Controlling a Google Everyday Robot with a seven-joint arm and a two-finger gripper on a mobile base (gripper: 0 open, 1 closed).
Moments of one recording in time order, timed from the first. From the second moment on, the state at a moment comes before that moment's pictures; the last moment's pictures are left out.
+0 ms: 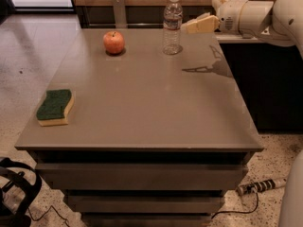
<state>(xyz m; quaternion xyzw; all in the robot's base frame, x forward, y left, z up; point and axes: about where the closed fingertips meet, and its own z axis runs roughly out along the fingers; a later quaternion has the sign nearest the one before) 0.787 -0.161 0.965 -0.36 0.67 0.23 0.60</state>
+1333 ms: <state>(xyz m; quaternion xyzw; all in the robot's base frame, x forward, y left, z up) 0.834 -0.120 0.932 -0.35 0.67 0.29 0.59</state>
